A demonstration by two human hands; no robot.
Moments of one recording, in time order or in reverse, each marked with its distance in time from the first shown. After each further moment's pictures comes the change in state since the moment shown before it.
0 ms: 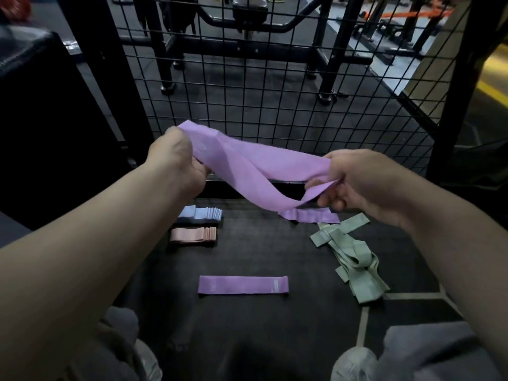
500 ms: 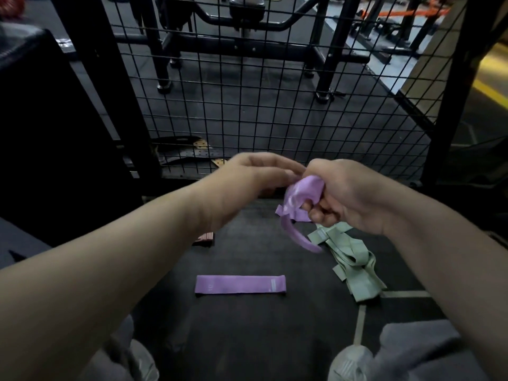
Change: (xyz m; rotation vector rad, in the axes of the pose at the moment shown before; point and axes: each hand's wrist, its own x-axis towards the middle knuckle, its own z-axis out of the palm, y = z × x) left_hand -0.066 -0.049 0.014 0.776 -0.818 0.143; right_hand -0.003 0.004 0.017 -0.052 -0.163 0.031
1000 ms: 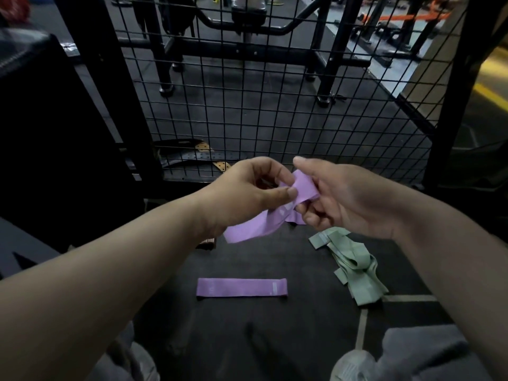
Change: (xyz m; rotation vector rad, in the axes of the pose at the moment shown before) left_hand -0.005 -0.005 0.000 0.060 0.006 0.075; right_hand -0.004 0.000 -0.004 0.072 -0.241 -0.050
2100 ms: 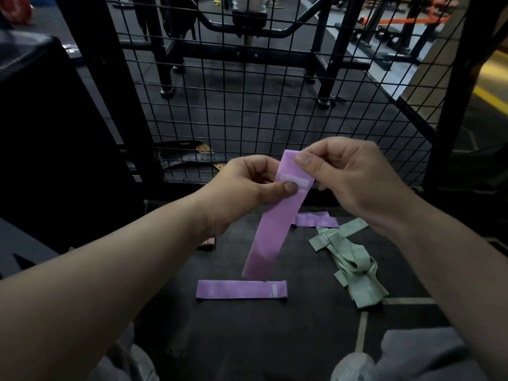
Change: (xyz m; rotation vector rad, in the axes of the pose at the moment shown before) left_hand 0.007 -0.006 -0.005 -0.142 0.043 0.004; right_hand 0.000 0.000 -0.002 -0.243 0.488 -0.532
